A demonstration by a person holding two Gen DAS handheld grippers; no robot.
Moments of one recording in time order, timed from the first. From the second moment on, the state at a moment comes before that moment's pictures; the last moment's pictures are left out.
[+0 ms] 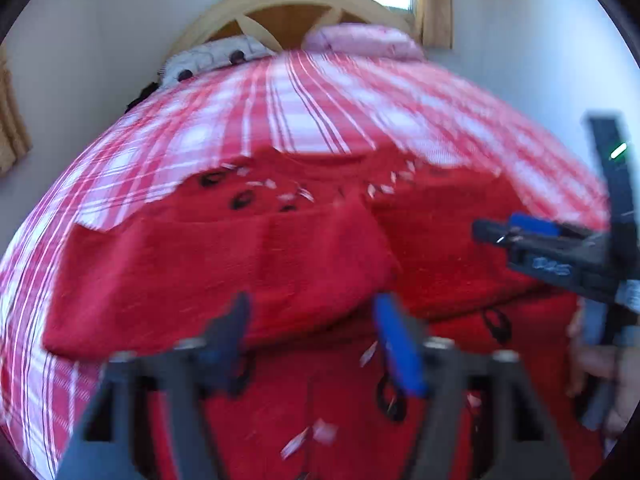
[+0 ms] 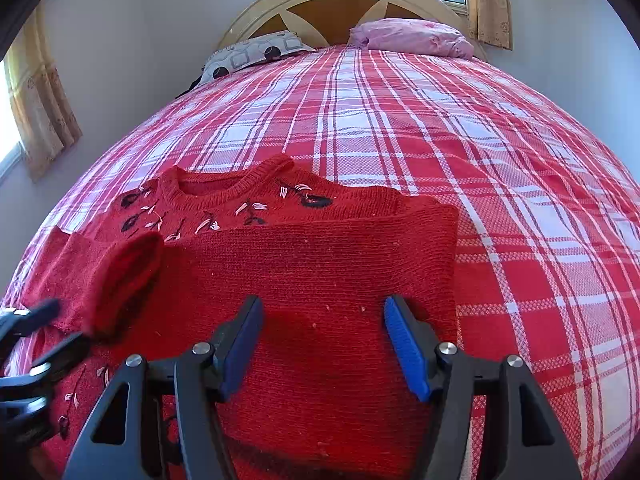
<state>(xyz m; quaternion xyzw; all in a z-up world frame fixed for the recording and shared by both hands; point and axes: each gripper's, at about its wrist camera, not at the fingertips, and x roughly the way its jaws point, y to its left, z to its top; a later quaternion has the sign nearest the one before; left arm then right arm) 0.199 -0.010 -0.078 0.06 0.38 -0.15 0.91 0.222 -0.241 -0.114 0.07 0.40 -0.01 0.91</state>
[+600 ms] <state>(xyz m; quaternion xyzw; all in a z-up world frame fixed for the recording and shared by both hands) 0.199 0.109 -0.119 -0.18 0.40 -0.03 0.90 0.255 -0.151 -0.121 0.17 0.43 0.15 0.88</state>
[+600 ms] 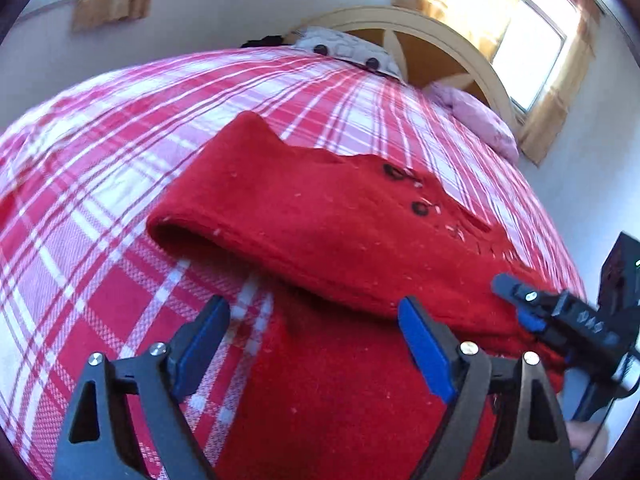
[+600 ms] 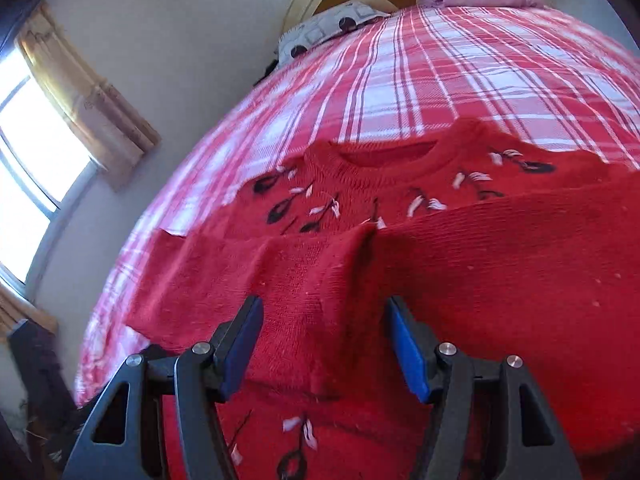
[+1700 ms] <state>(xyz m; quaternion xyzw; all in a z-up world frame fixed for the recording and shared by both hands) 0.201 0.113 -0.107 -0.20 0.40 0.05 0.89 0.247 -0.174 0.009 0.20 0.30 0.20 0.91</state>
